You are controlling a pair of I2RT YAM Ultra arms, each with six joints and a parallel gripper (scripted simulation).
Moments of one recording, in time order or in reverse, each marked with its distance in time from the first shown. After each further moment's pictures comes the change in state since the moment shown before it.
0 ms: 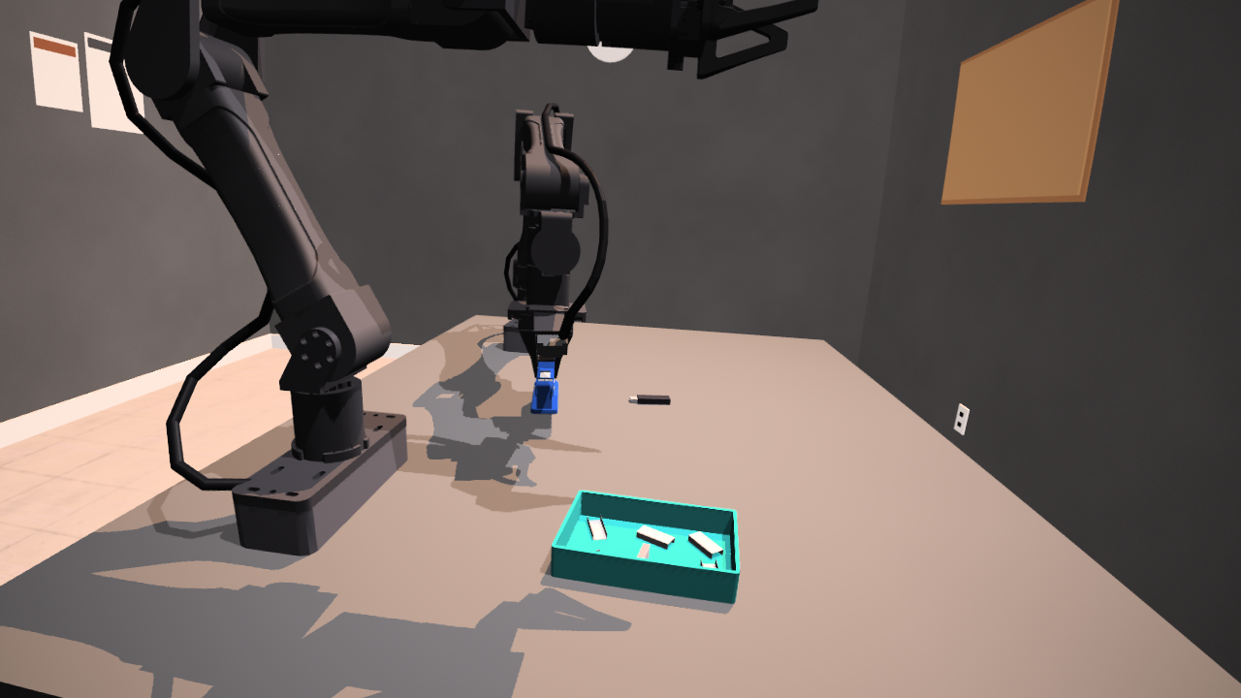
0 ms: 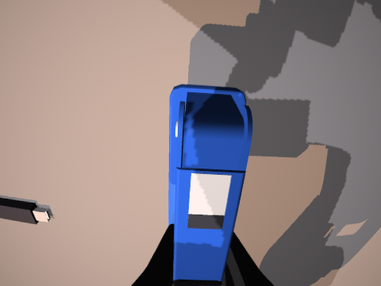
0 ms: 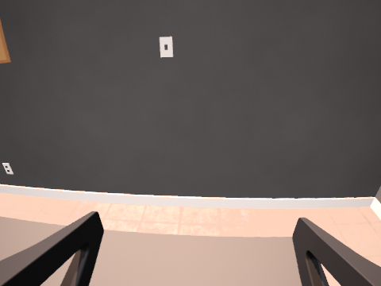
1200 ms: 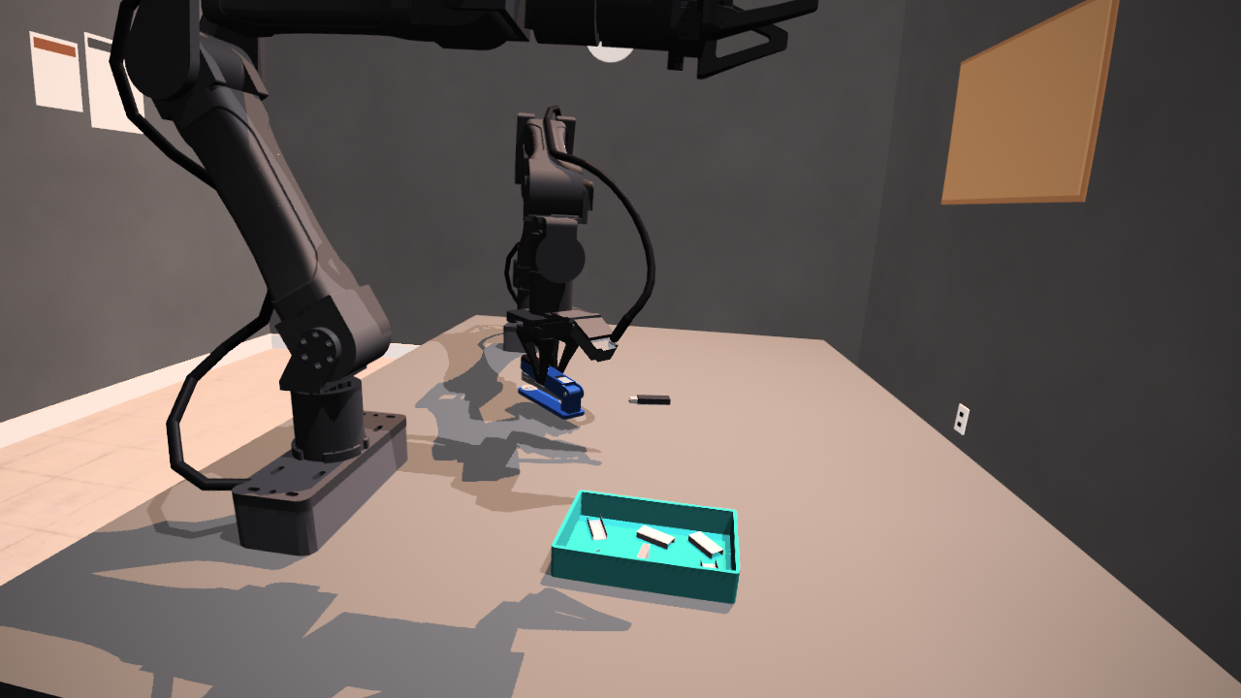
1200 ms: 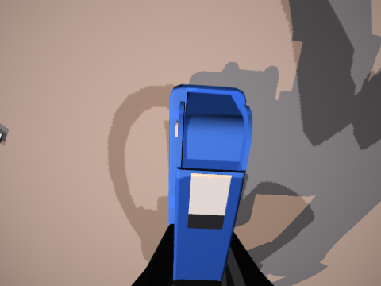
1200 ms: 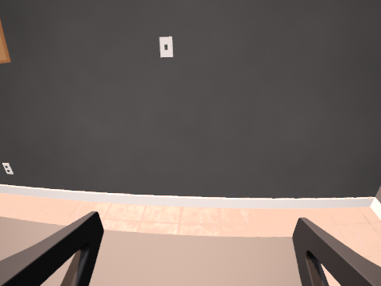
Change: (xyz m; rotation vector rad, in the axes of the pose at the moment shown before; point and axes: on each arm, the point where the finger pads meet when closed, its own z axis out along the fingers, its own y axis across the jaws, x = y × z) left arm -0.003 0.003 0.007 0.005 0.009 -0.608; right arm 0.000 0.000 0.000 0.000 0.000 0.000
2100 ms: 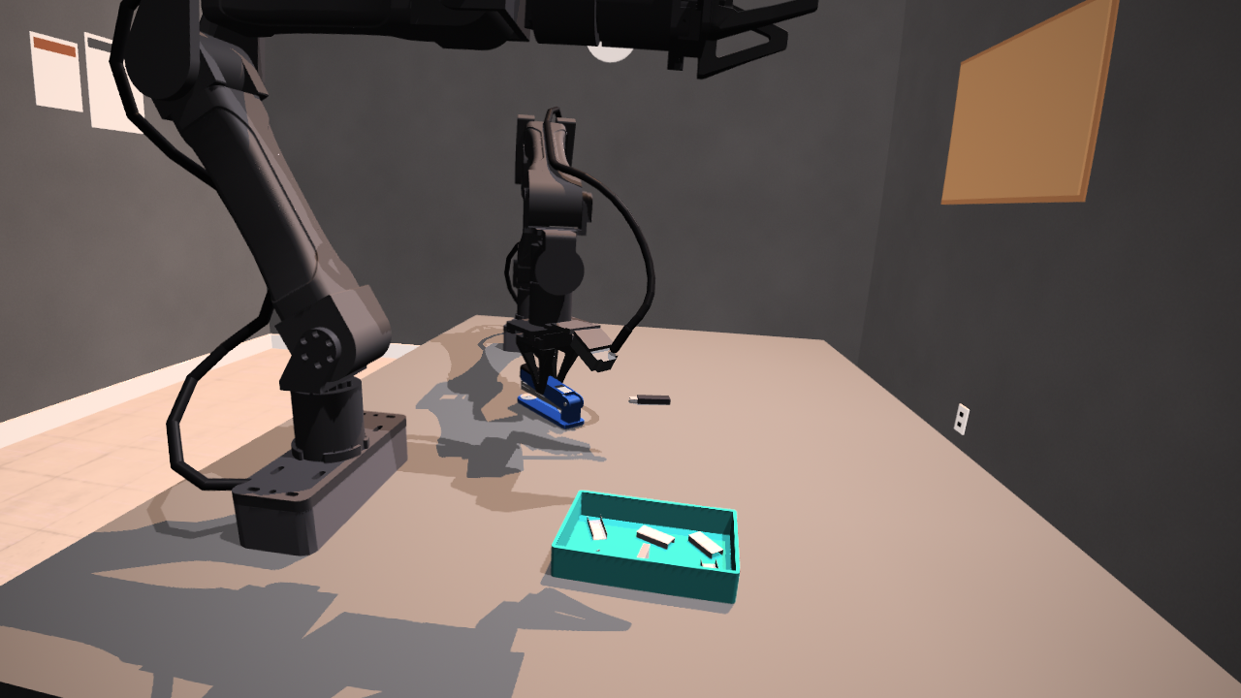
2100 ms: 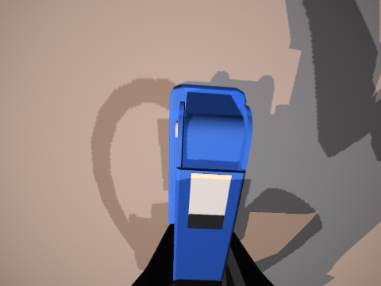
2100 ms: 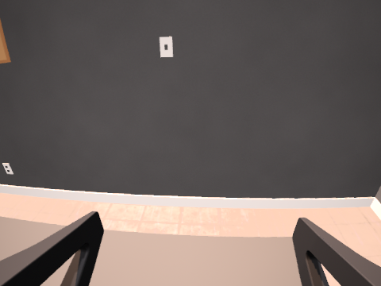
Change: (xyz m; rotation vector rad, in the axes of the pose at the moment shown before) left arm 0.002 0.001 0.015 0.001 -0.001 -0.017; right arm 0.000 0.000 0.000 0.000 0.000 0.000
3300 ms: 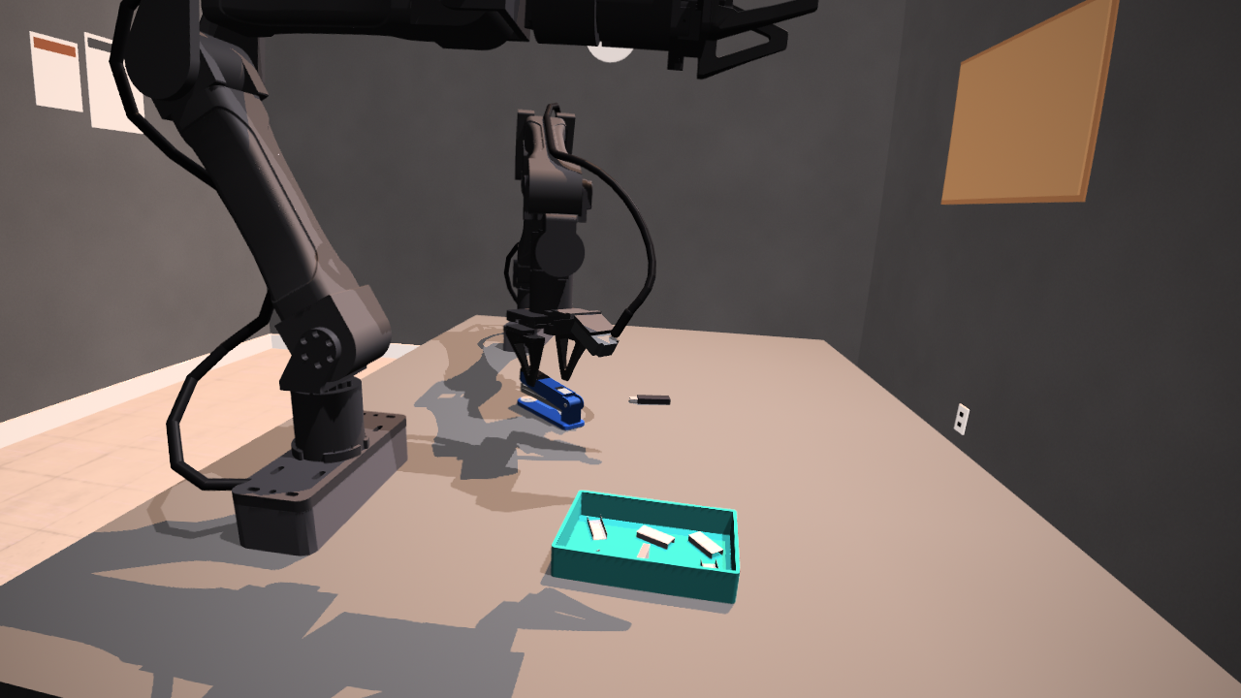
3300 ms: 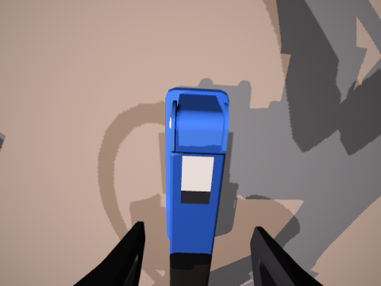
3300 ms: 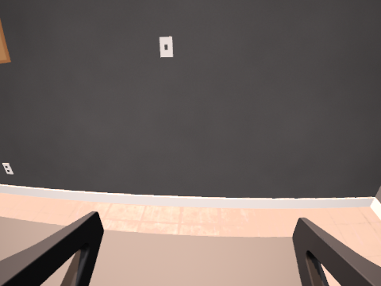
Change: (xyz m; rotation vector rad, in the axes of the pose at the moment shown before) left arm -0.006 -0.004 -0.016 0.027 -0.046 0.005; right arm 0.000 0.000 0.000 0.000 0.000 0.000
